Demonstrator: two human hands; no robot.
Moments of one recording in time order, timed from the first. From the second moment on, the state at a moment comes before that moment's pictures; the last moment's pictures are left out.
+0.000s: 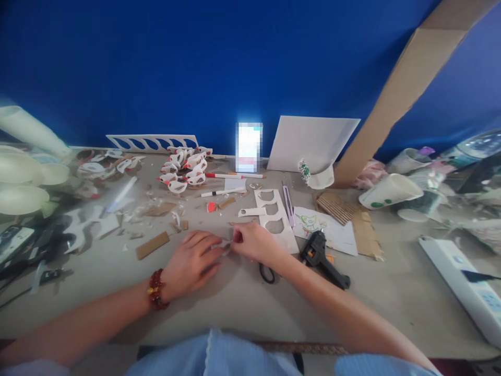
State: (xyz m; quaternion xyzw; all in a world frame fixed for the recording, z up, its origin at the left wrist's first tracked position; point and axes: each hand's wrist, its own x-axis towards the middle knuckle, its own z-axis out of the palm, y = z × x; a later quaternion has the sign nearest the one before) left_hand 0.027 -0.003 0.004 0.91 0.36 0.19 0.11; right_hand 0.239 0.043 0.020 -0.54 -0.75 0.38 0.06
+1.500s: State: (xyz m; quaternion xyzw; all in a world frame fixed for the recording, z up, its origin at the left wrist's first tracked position) left_hand 0.028 -0.006 0.003 0.90 0.36 0.20 0.10; right_hand 0.242 0.045 0.018 -0.52 -0.72 0.45 0.06
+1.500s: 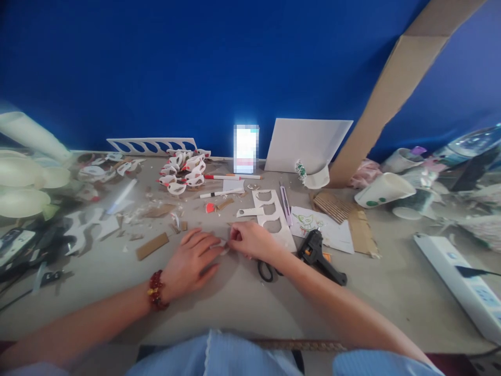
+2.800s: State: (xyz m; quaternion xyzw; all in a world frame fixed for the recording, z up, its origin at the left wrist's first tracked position) left_hand 0.011 0.013 0.058 0.74 0.52 0.31 0.29; right_hand 0.243 0.036 0.053 -0.54 -0.81 0.23 0.08
